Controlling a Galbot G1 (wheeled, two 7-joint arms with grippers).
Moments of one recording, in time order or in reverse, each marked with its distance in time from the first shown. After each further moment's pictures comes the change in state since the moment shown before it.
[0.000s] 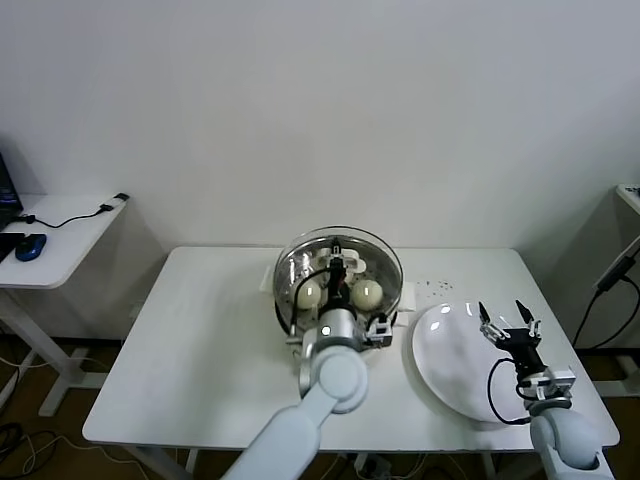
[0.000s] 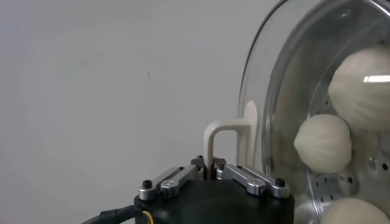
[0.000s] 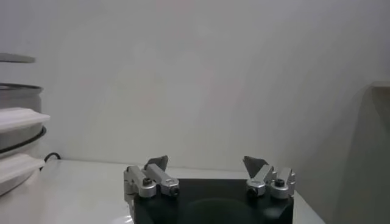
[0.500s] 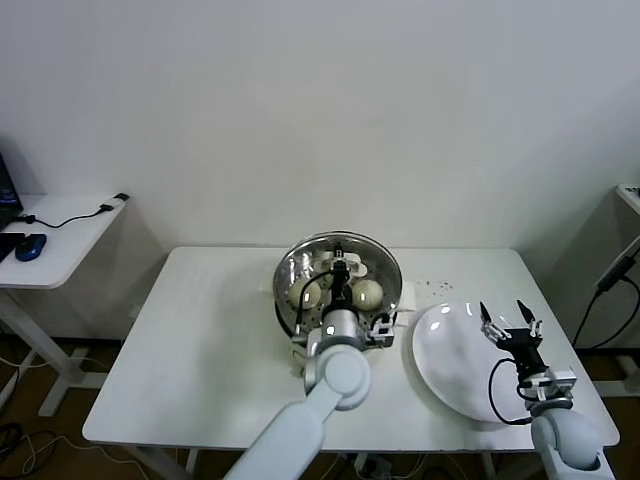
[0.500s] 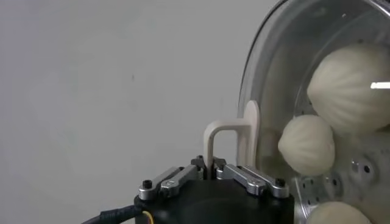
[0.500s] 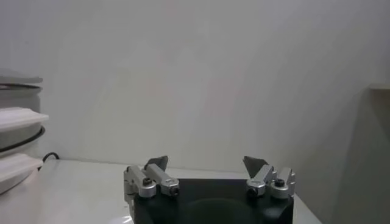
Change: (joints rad) left arm -0.014 -0.012 0.000 0.067 -0.004 -0.001 -0.013; right arm -0.001 0.003 0.007 0.000 -0.008 0.004 -0.003
